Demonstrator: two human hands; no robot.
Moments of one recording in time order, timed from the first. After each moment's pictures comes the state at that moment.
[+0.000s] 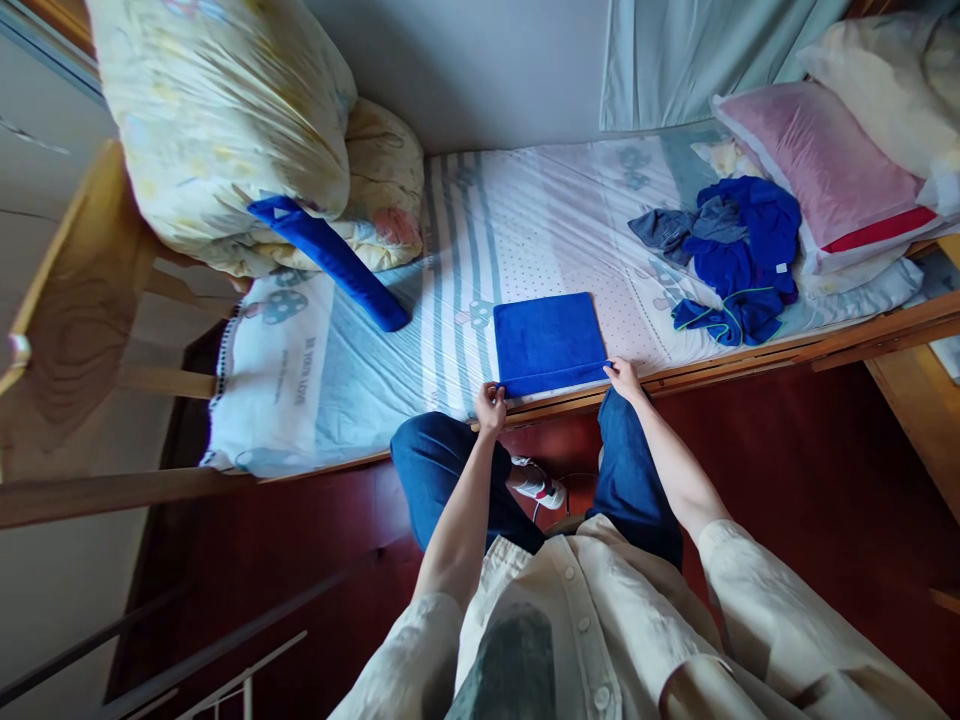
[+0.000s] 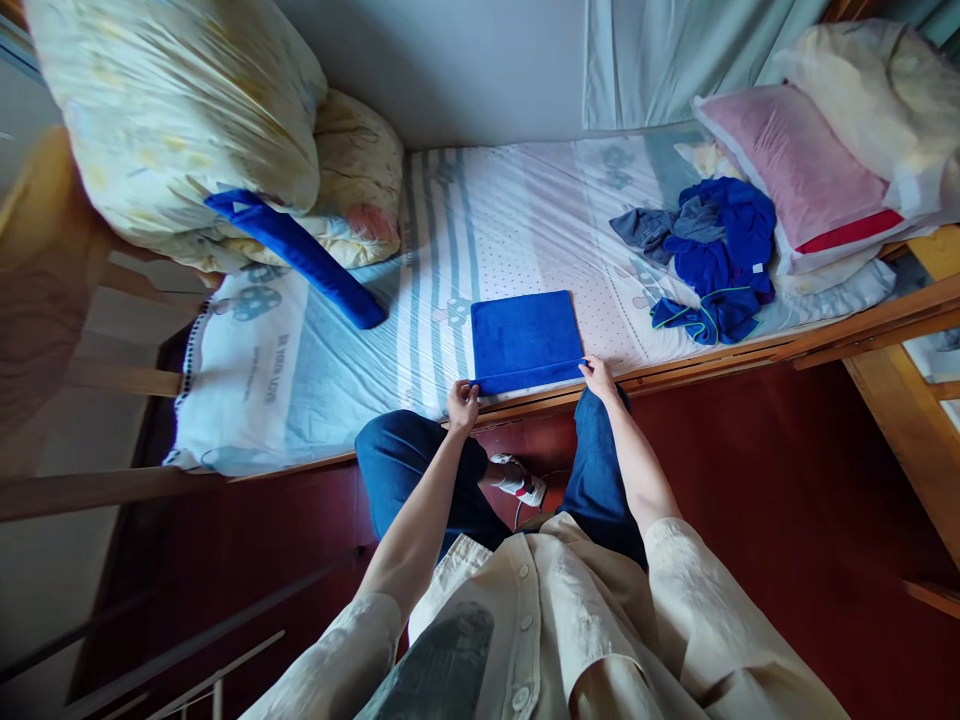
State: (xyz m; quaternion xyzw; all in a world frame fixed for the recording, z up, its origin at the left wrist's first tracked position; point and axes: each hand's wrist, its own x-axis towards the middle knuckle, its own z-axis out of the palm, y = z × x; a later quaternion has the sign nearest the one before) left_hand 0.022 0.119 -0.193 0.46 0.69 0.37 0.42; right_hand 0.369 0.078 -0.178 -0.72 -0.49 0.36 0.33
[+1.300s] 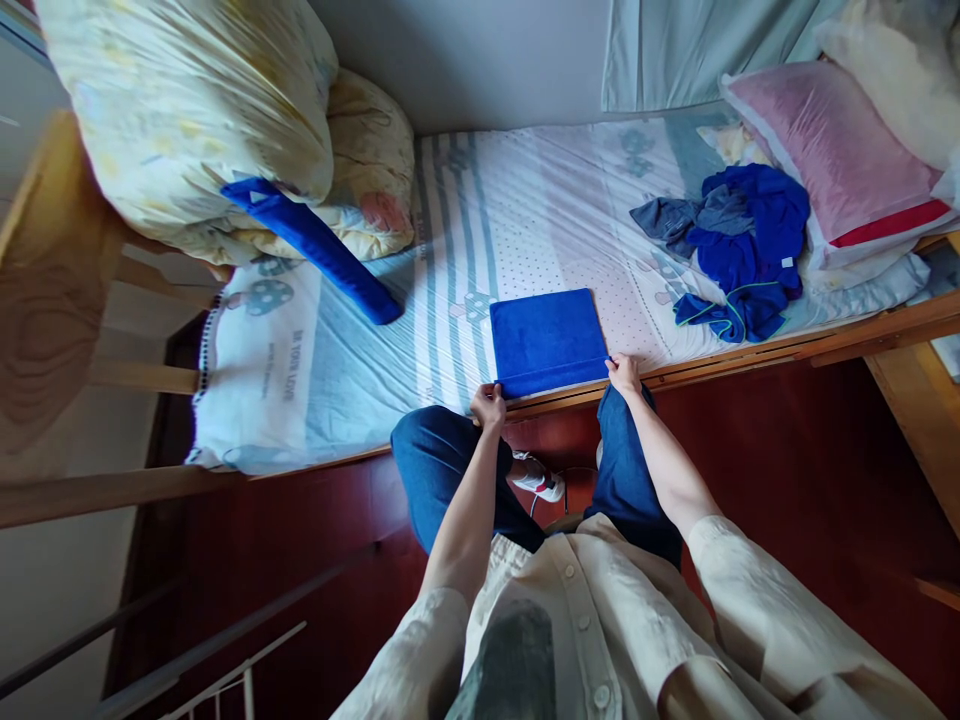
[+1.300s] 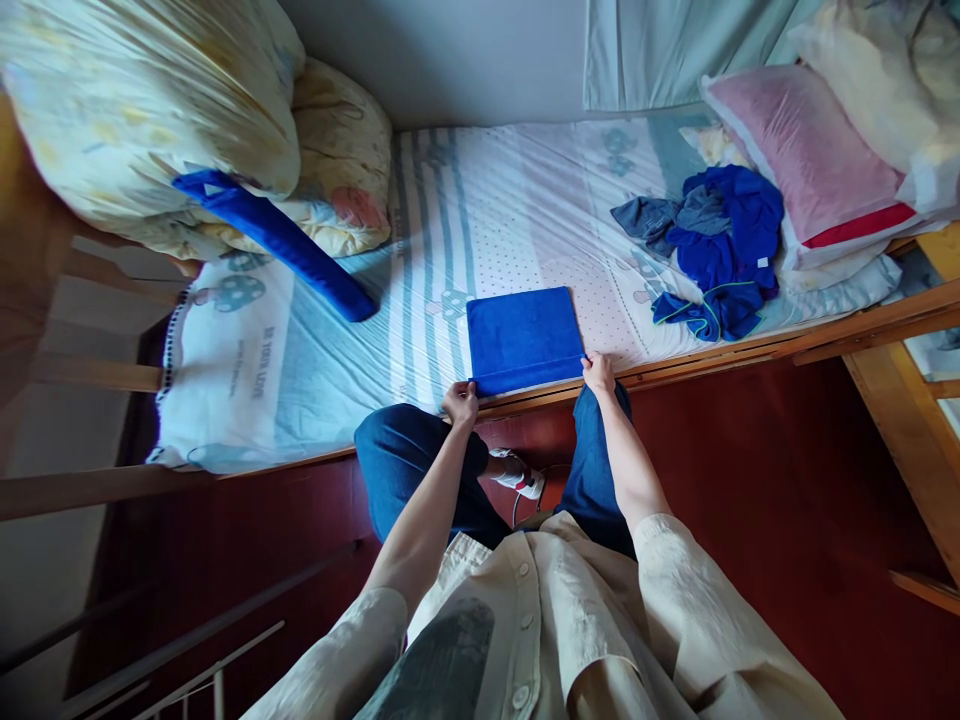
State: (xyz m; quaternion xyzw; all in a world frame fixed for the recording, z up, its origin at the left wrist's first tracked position) left_hand 0.034 0.117 -0.190 0.46 0.79 0.28 0.29; right_hand 0.359 0.083 -0.163 -0.83 -0.46 0.27 0.17
